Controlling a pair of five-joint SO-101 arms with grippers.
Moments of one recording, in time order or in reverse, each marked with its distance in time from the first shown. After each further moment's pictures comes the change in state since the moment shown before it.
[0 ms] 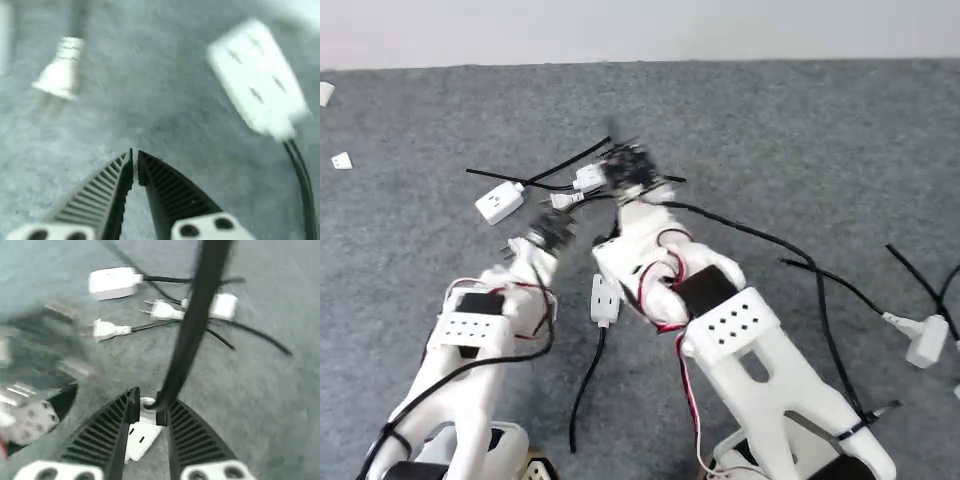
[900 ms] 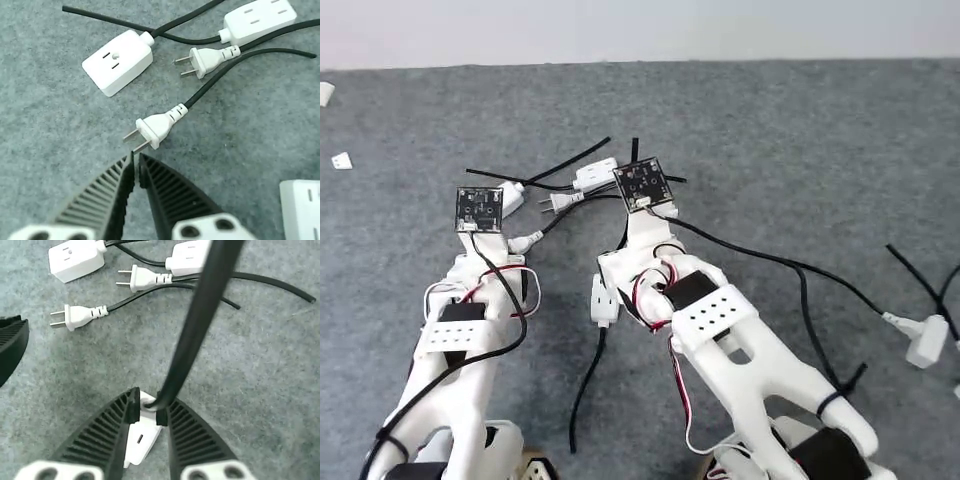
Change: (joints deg) left arm -7.7 -0.1 4.4 -22.6 23.6; right arm 0.4 8.7 8.4 -12.0 -6.9
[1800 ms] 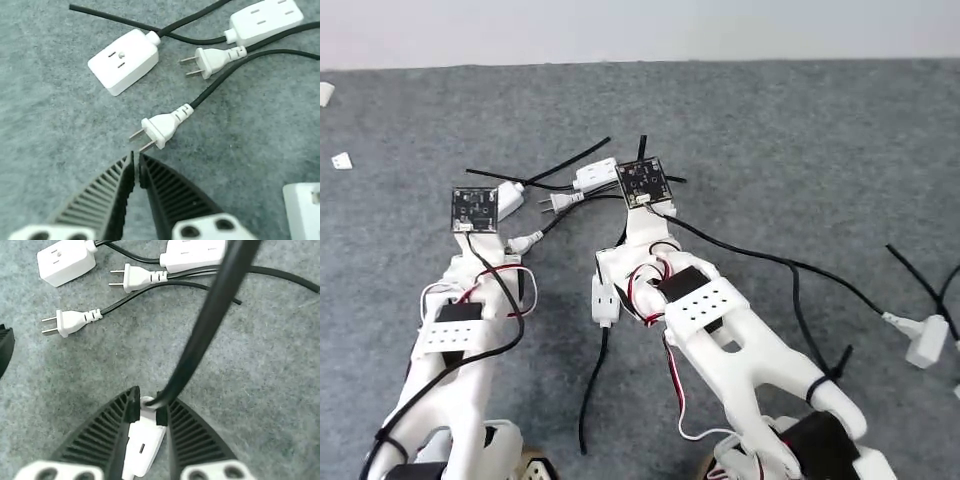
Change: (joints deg) left arm -1.1 0.0 0.0 0.0 0.0; right arm 0.1 5.6 -1.3 -2.5 -3.0
